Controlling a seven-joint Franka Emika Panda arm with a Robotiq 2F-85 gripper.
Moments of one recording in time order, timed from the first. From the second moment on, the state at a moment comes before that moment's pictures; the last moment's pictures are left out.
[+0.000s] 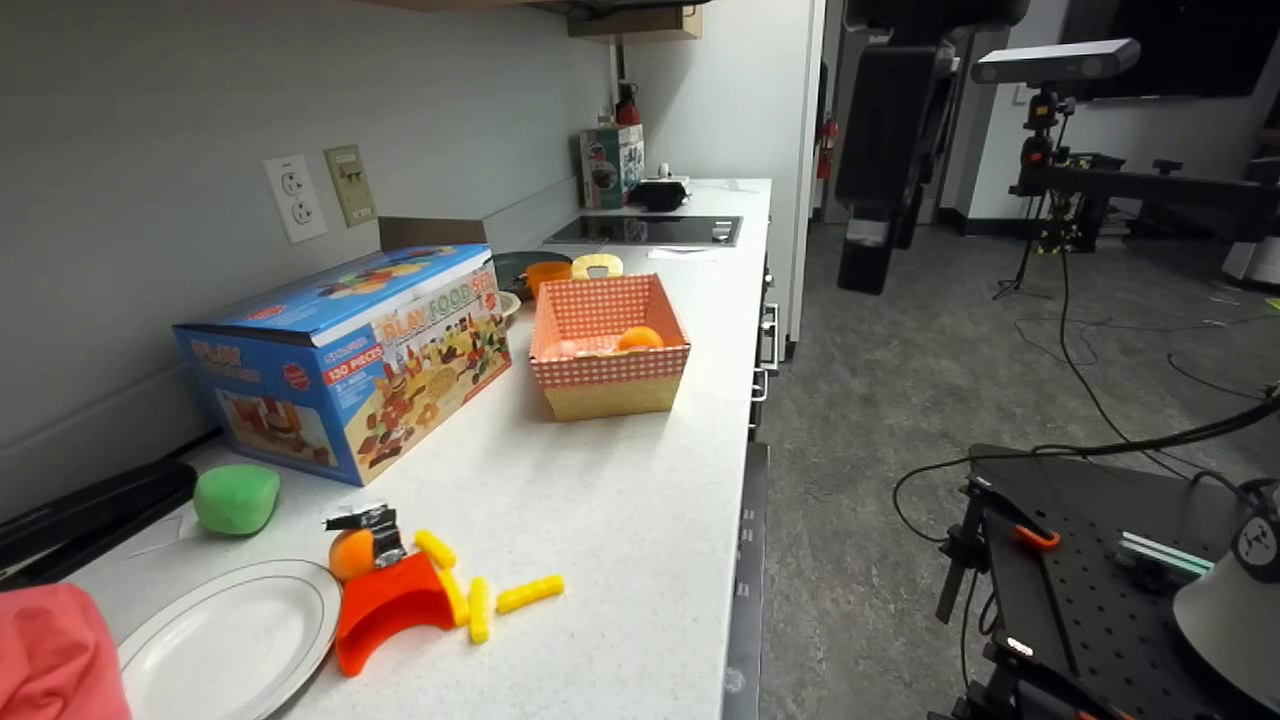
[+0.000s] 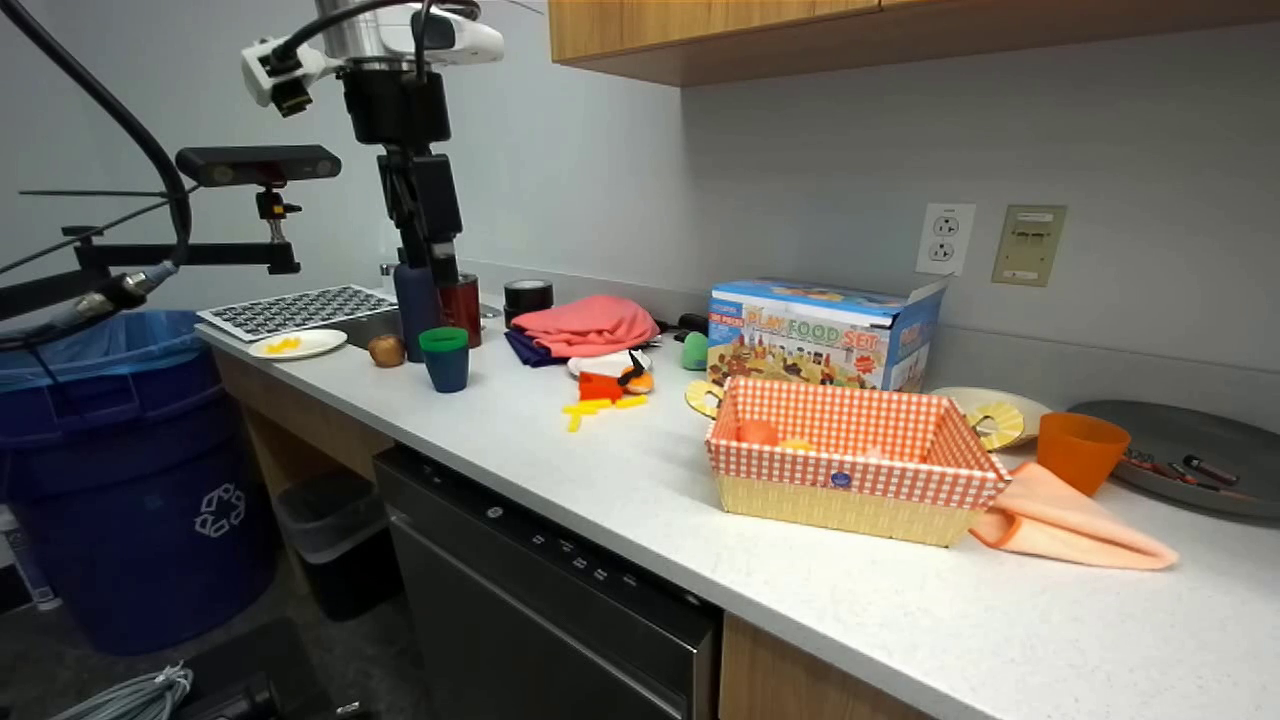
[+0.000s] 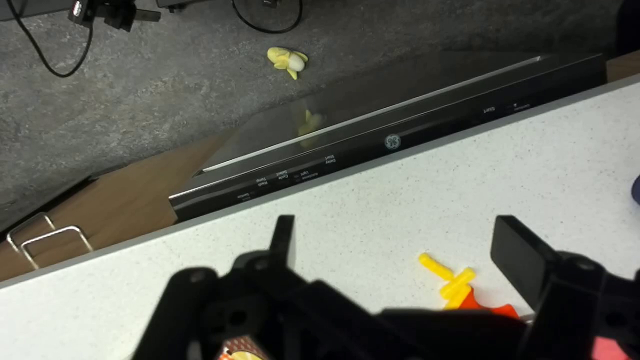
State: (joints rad) arm 0.07 -0.58 0.26 -2.39 0.13 1.89 0.41
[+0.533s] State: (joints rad) arm 0.07 -0.57 0.26 -2.41 0.13 1.89 0.41
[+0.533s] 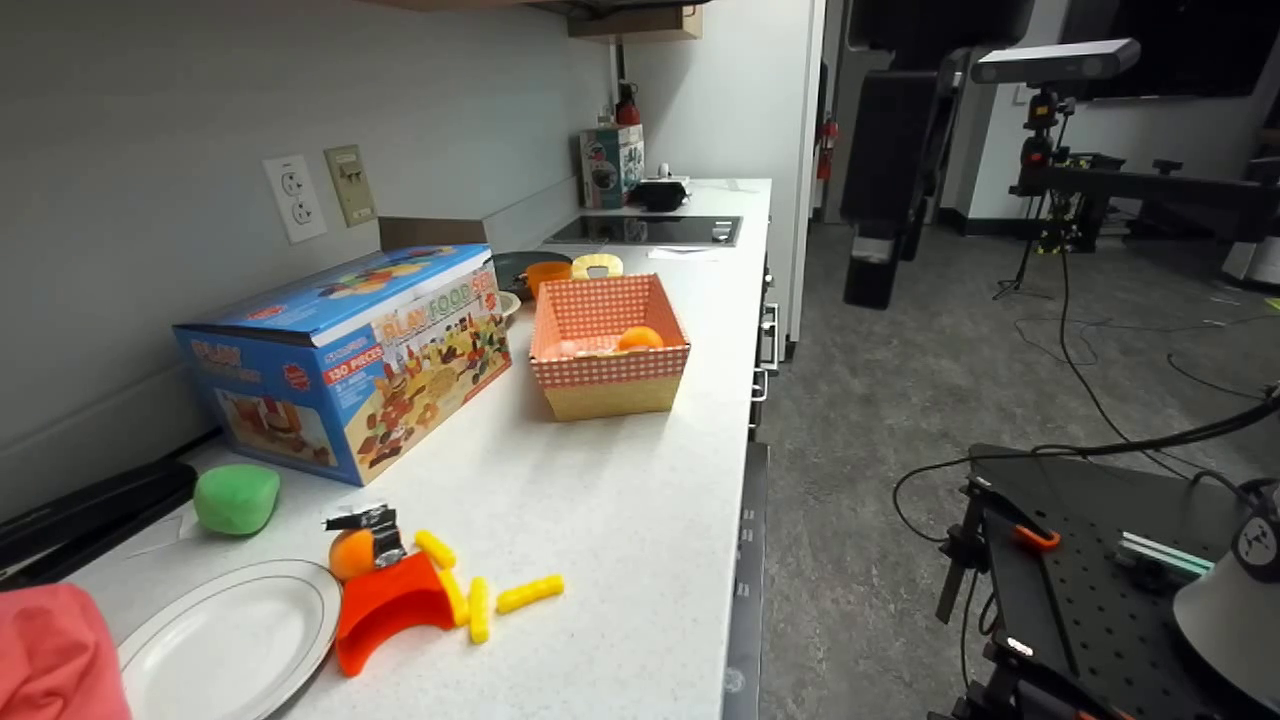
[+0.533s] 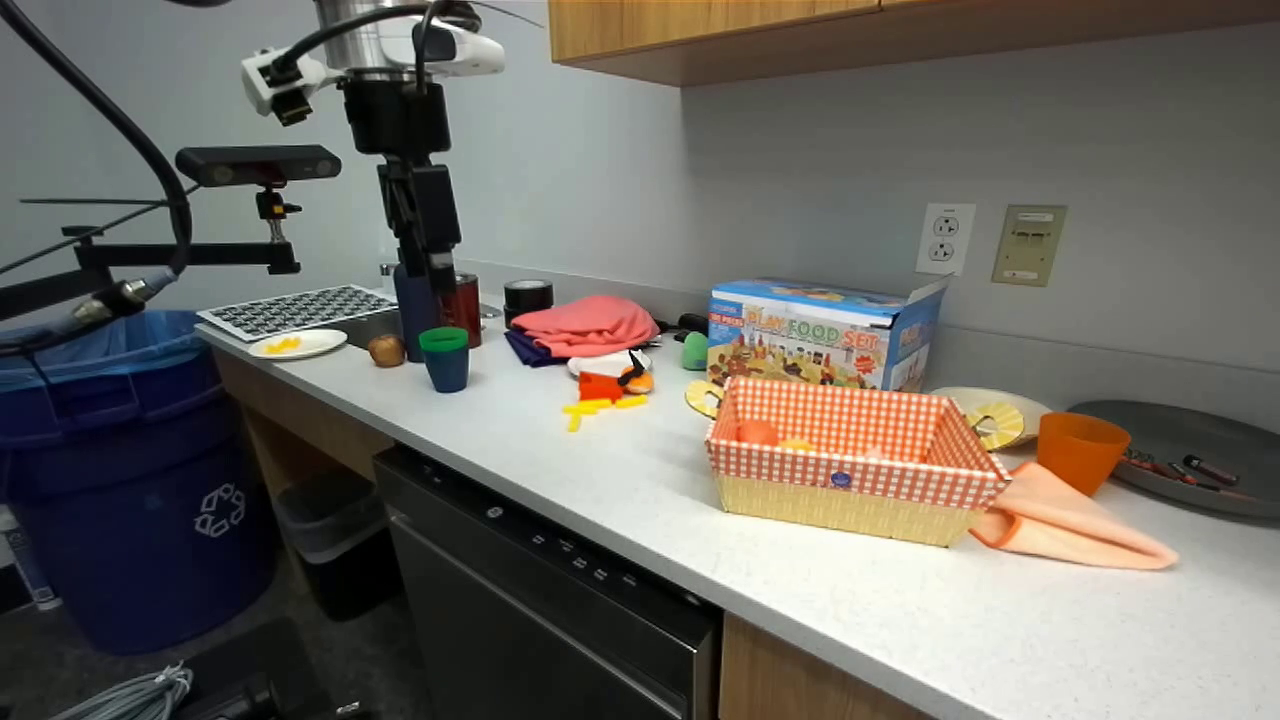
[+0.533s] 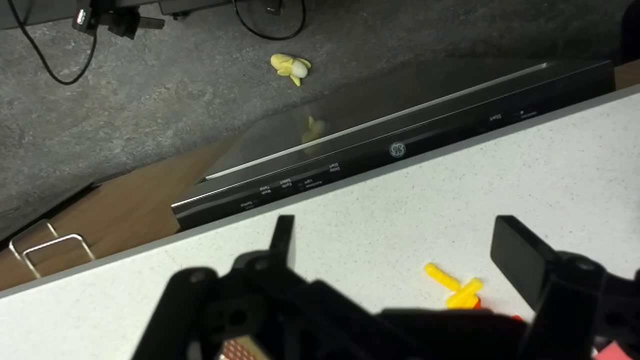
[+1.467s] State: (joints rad) arm 0.05 -0.58 0.20 -2.41 0.13 1.89 0.41
